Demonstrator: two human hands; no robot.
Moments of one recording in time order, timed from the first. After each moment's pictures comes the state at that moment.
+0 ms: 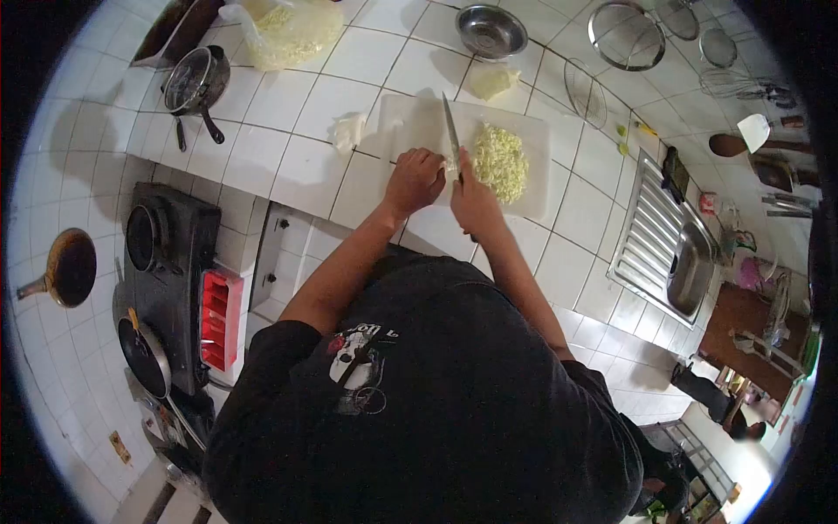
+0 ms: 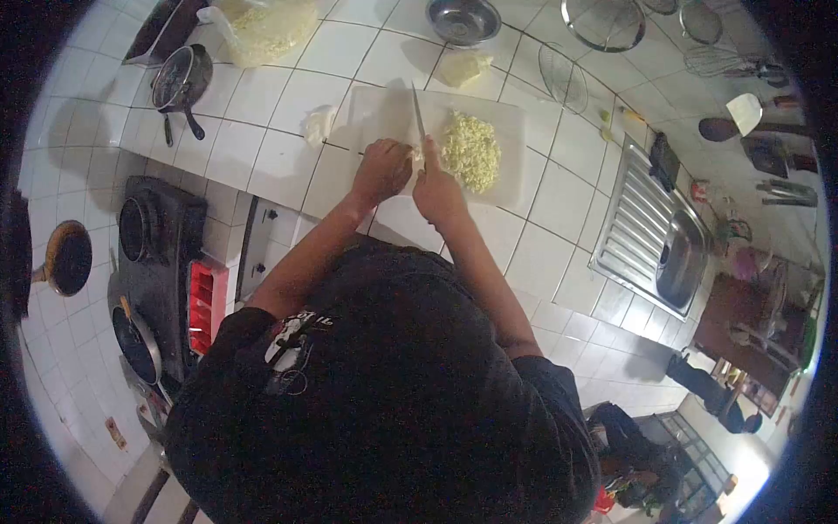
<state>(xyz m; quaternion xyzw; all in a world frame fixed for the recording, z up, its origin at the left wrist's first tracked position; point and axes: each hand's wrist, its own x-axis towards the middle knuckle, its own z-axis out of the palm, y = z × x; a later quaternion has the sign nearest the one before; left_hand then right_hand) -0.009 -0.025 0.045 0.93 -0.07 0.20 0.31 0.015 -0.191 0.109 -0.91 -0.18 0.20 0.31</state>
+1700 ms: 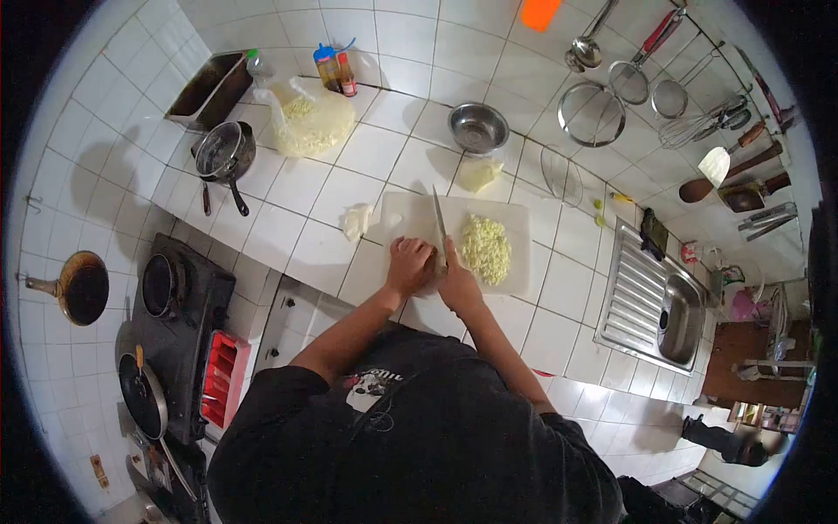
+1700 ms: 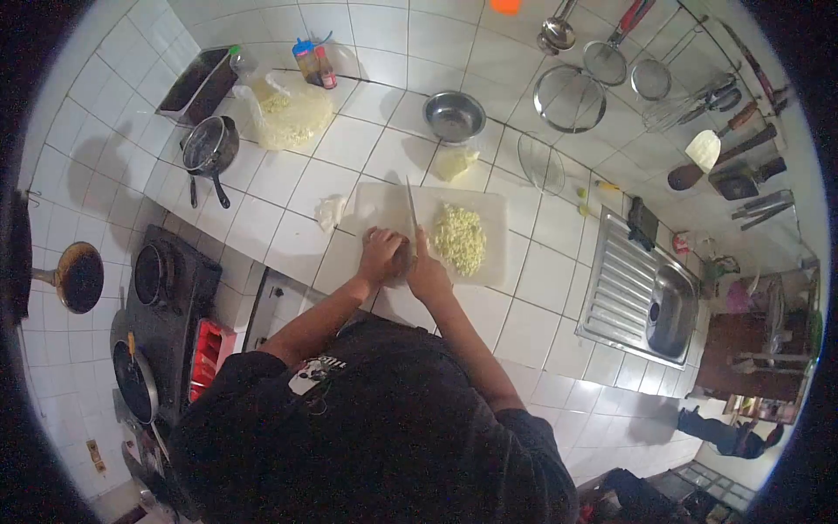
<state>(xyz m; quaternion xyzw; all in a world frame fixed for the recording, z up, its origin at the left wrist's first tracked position) -0.014 -0.025 0.037 0.95 -0.03 0.20 0.23 0.012 -0.185 0.087 -0.92 -0.19 0.15 0.32</state>
